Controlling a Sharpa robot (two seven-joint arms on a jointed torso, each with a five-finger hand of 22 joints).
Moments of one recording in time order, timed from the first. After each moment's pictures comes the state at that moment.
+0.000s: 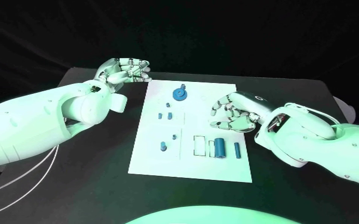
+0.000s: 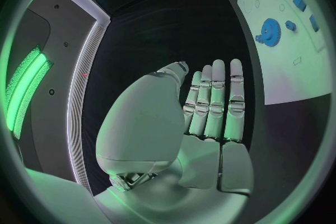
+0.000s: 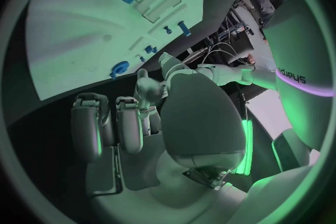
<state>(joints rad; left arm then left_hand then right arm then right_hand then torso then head) 1.23 -0.86 -0.04 1.45 -0.06 -0.28 0.33 1.50 -0.18 0.34 0.29 0.28 0.91 0.21 0.25 0.29 1.07 0.14 0.30 0.13 0.98 0.09 0.66 0.37 0.17 1.03 0.21 0.20 0.20 1.19 -1.11 -0.14 1.92 -1.41 -0.45 -0.18 1.32 -0.18 0.19 0.28 0.21 0.95 0.11 0.28 0.59 1.42 0.03 1.23 1.22 1.47 -0.04 1.53 1.31 0.04 1.47 0.06 1.48 1.31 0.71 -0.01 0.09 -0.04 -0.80</state>
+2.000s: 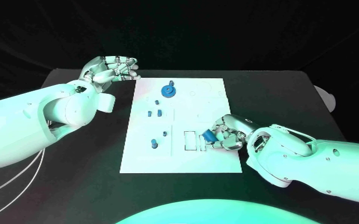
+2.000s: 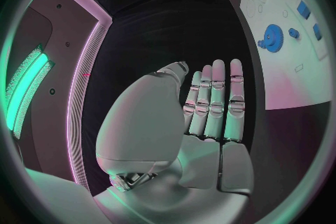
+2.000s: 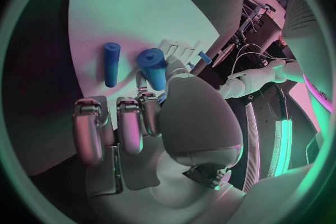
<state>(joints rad) 1.23 -0.88 -0.04 1.47 -0.06 -0.28 0.33 1.50 -0.18 0.34 0.29 0.28 0.91 0.21 0.26 0.29 1.07 0.14 0.30 0.13 0.98 0.09 0.66 0.37 0.17 1.03 0.21 0.20 0.19 1.04 -1.06 -0.17 1.95 -1.40 -0.49 -0.52 1.39 -0.08 0.05 0.26 0.28 0.89 0.11 0.38 0.64 1.45 0.02 1.42 1.31 1.47 -0.04 1.55 1.31 0.02 1.47 0.06 1.55 1.31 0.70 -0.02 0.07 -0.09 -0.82</state>
